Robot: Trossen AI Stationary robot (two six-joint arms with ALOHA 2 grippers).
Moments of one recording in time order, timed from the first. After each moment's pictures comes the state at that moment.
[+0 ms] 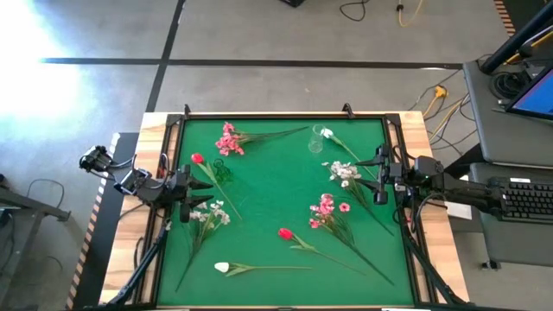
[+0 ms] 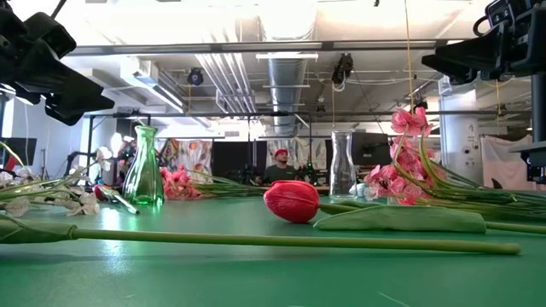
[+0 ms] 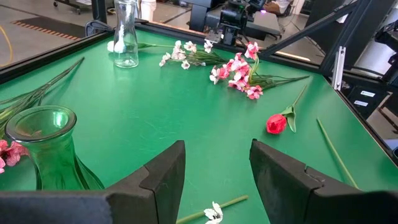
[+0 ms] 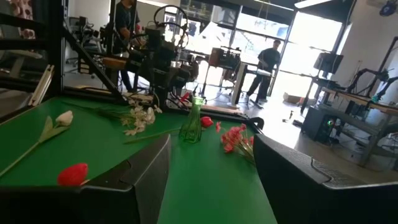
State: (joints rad) left arm -0.52 0.06 0.15 -0.41 -0.61 -0.40; right arm -0.18 0.06 0.12 -0.02 -0.10 -0.21
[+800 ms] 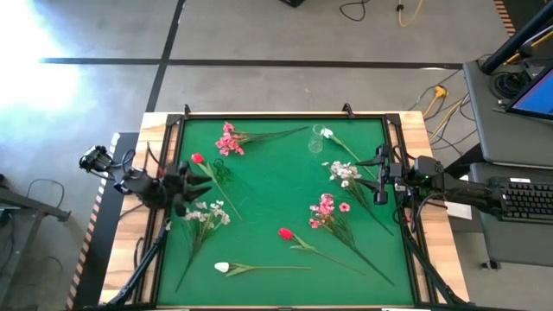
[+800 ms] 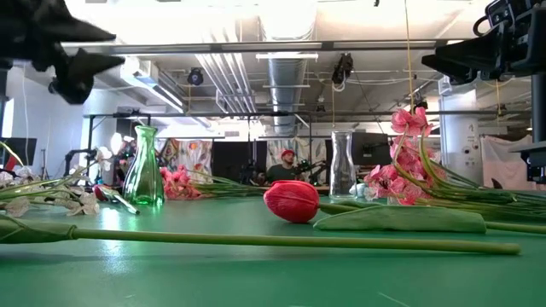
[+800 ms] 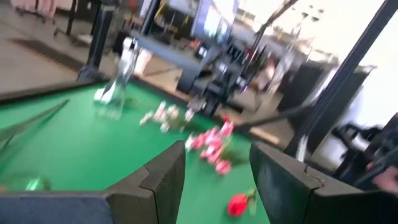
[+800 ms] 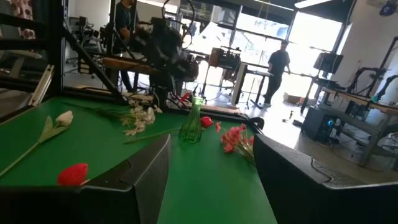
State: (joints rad) left arm -0.52 0.06 0.15 -0.07 -0.67 -0.43; right arm -0.18 0.06 0.12 -0.02 -0.10 -0.21
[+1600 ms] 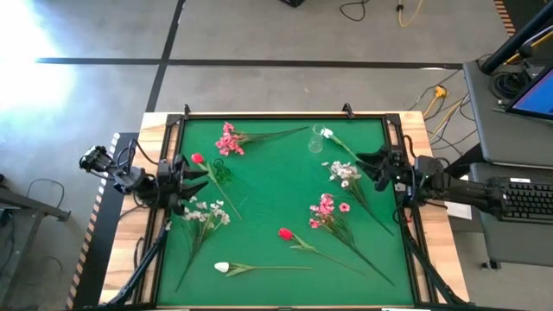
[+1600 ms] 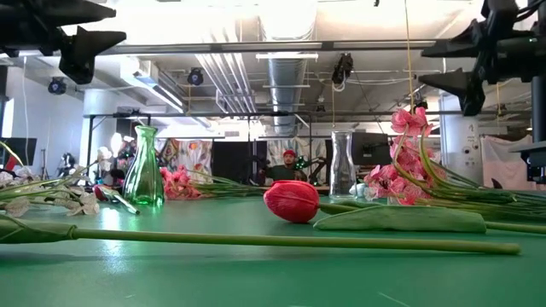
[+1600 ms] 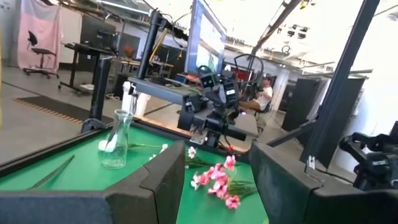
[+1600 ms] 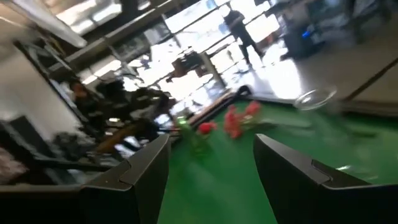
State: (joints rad) left arm -0.52 0.06 0.15 0.09 -0.67 -0.18; right arm -0.18 0.07 0.12 -0.01 0.13 0.56
